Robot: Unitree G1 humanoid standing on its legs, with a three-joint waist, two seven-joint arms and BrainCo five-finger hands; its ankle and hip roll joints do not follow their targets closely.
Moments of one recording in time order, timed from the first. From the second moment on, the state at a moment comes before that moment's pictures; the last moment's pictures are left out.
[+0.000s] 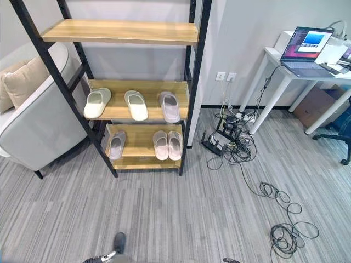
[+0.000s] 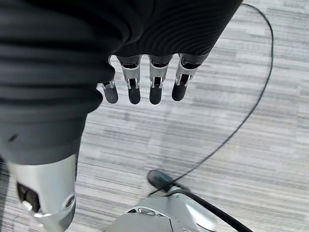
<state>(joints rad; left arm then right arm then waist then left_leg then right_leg) -0.05 0.25 -0.18 1.49 -0.05 -0.11 -0.07 -0.01 -0.27 0.28 1.37 0.13 -0.05 0.15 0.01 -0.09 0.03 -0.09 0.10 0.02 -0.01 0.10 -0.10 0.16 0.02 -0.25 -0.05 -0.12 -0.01</state>
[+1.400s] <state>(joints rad) 0.03 0.22 -0.23 1.39 -0.05 -0.15 -0.04 0.09 -0.46 0.28 0.37 -0.08 -0.19 0.09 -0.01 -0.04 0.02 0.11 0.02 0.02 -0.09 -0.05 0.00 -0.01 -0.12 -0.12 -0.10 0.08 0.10</state>
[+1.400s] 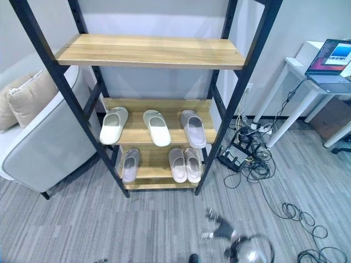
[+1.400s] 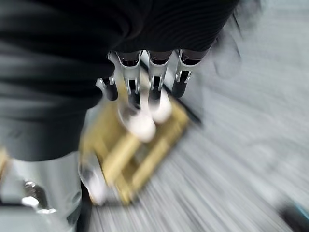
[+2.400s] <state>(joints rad) -0.08 0.24 -0.31 1.33 -0.06 -0.18 -0.02 -0.68 -0.57 0.32 0.53 -0.04 -0.22 -0.14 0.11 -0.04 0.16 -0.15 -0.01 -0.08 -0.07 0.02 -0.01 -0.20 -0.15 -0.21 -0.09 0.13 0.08</state>
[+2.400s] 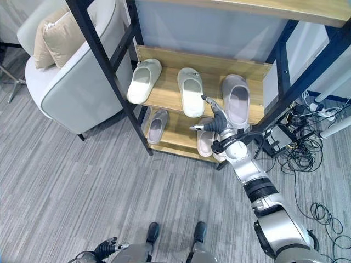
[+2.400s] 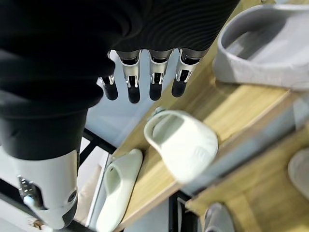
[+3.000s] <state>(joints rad) 0.04 0.25 -0.26 1.30 -0.04 -0.20 -0.04 -0.33 -0.65 0.19 0.33 -0.08 -0.26 -0.17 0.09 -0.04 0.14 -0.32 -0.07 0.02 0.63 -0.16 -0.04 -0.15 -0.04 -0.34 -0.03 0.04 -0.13</state>
